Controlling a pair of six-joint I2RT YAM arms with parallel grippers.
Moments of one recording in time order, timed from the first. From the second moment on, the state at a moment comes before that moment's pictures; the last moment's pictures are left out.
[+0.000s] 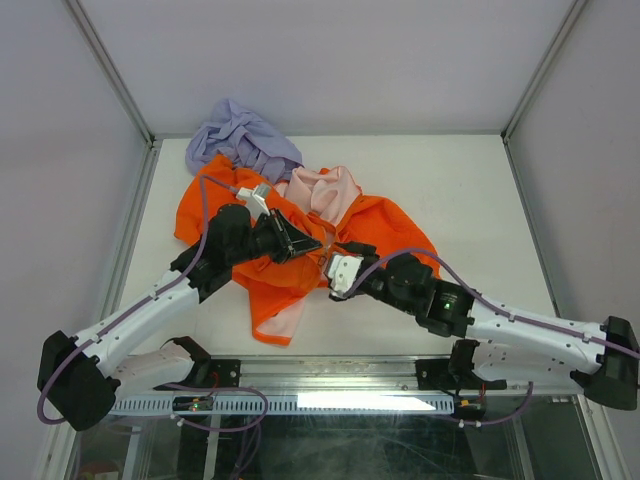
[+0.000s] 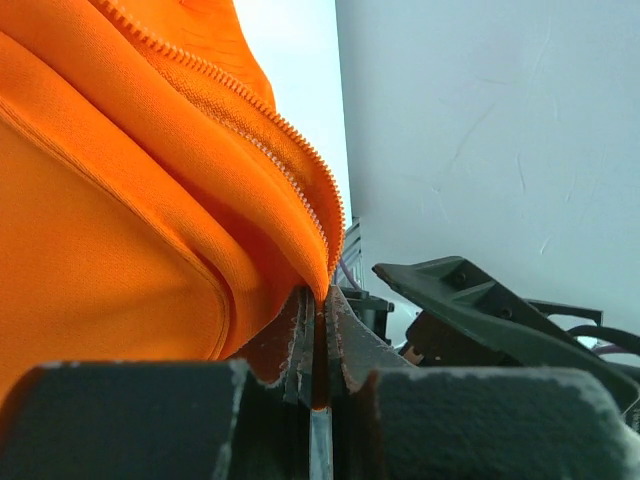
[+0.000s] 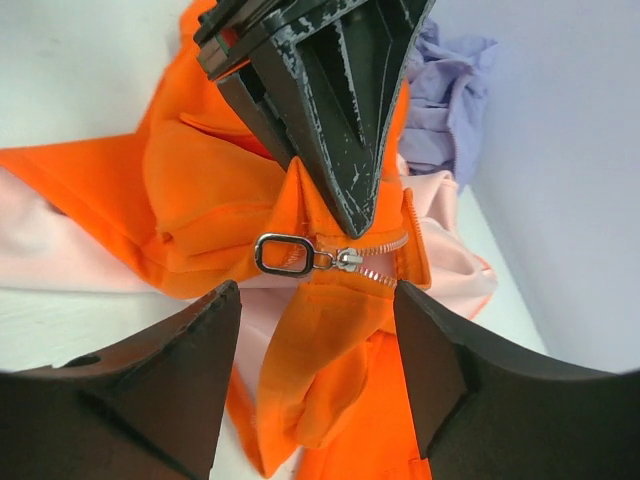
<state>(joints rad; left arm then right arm) -0.65 1.04 0.77 -0.04 0.34 -1.14 1.14 0.91 0.70 0.00 0.11 -0.53</state>
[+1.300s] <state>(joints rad) -0.65 1.04 0.78 -0.08 0.35 -1.15 1.24 0.95 0.66 0.14 0.26 -0.60</state>
